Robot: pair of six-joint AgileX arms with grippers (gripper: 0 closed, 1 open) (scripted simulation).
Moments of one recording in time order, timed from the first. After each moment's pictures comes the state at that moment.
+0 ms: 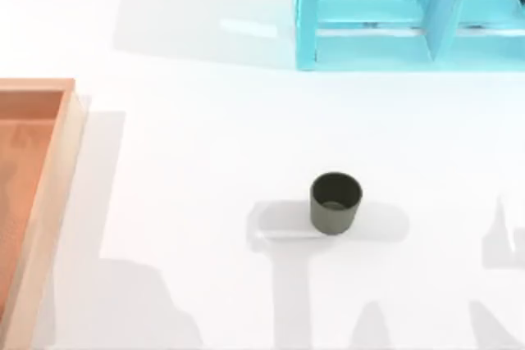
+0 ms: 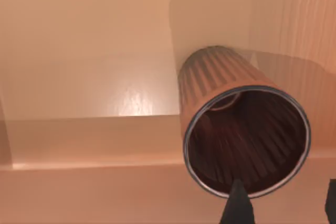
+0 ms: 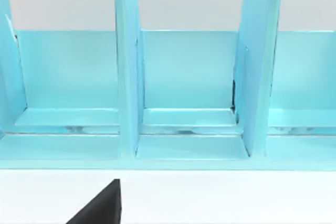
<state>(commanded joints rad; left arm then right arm) 0.38 1.44 1.05 -1.21 0.07 0.40 0.00 0.00 0.00 0.00 0.00 0.00</state>
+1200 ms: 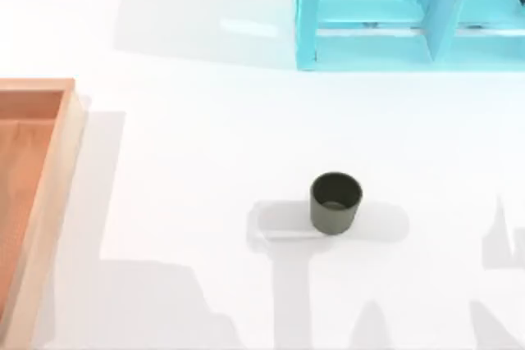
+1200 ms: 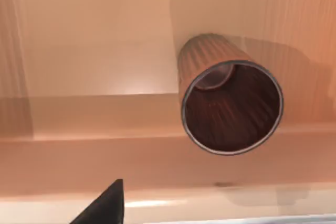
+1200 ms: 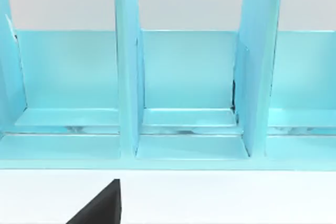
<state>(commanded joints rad) 0.38 1.45 1.21 -1.36 0.06 0.39 0.00 0.00 0.00 0.00 0.00 0.00</state>
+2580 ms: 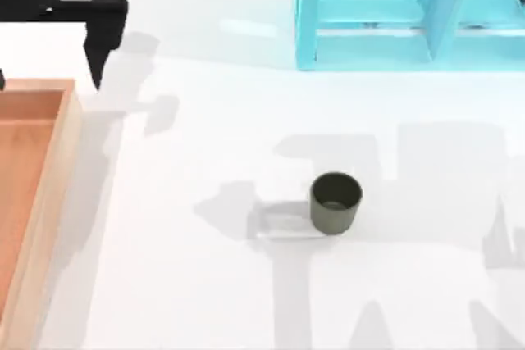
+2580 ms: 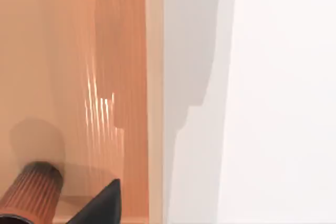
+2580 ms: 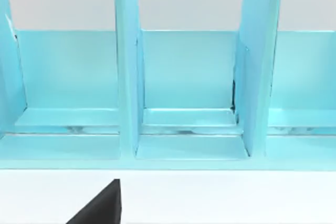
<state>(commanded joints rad) -0.21 2.00 2.03 -1.66 0.00 -0.19 0.00 0.00 0.00 0.00 0.00 0.00</state>
